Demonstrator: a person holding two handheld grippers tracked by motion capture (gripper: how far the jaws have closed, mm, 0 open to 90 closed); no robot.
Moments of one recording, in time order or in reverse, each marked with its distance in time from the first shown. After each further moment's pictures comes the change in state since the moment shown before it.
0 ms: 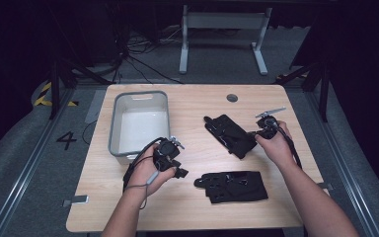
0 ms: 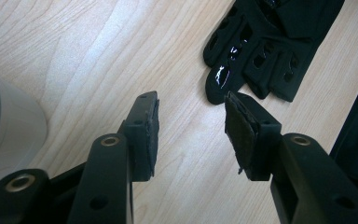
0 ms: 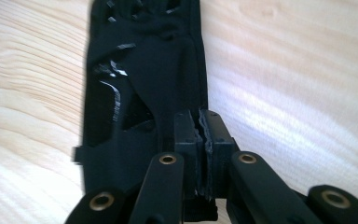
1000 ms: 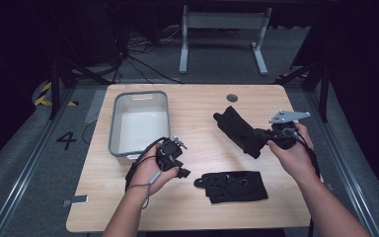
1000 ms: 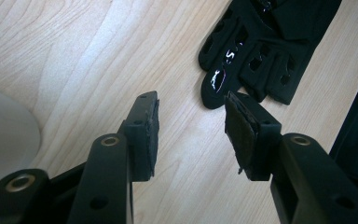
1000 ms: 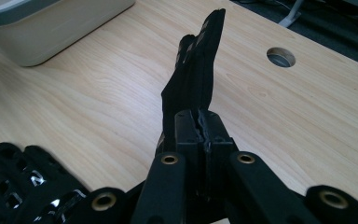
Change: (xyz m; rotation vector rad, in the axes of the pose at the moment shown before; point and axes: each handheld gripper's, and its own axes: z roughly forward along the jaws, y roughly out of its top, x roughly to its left) left arm -0.004 0.006 0.005 0.011 -0.005 0.017; right arm 0.052 -0.008 -0.100 -0.219 -0.022 -0.227
